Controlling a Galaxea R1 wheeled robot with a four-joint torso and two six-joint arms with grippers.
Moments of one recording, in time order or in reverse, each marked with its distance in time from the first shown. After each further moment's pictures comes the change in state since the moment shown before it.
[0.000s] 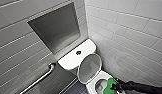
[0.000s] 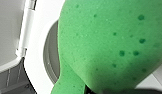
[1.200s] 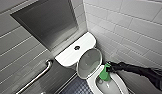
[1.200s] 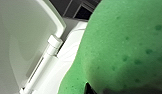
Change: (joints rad) left arm -0.014 0.007 0.000 0.001 -0.004 0.000; right arm 0.265 0.183 -0.184 -0.123 -0.169 0.002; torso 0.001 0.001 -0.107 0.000
